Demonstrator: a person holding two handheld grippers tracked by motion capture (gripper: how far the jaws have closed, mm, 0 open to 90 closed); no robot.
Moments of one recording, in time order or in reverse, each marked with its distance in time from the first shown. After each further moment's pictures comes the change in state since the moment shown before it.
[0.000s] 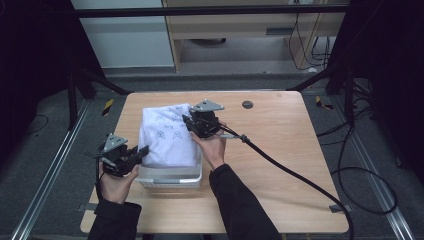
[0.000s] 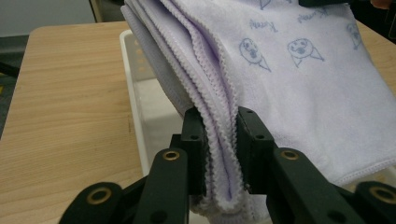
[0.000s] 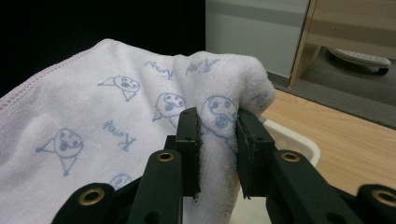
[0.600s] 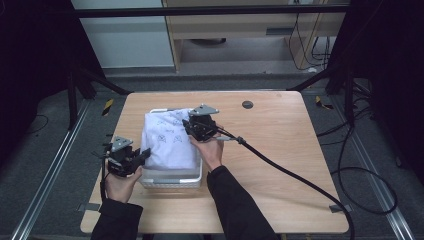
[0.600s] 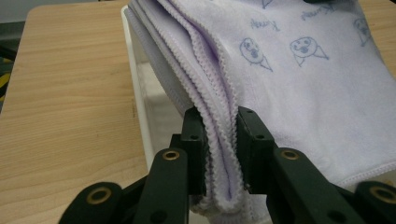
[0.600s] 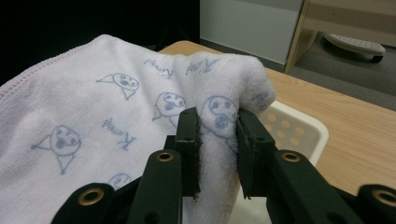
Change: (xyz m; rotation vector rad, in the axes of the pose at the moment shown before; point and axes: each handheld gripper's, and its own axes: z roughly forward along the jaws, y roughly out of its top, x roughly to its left) left arm 0.002 -0.010 0.019 0.057 0.030 0.008; right arm 0.000 -0.018 0.019 0.056 -0.029 -0.015
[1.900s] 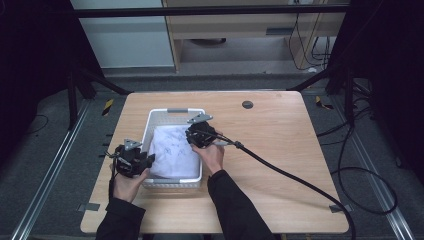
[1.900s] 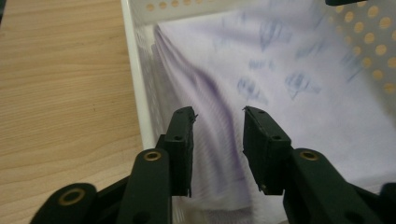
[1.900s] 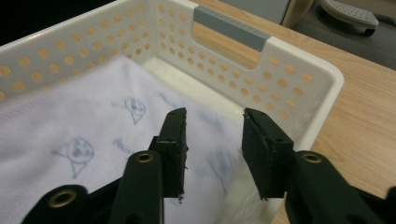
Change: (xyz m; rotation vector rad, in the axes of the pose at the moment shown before) left arm 0.001 -0.012 0.030 0.111 0.060 0.023; right arm -0.003 -0.031 0.024 0.148 -0.052 -0.060
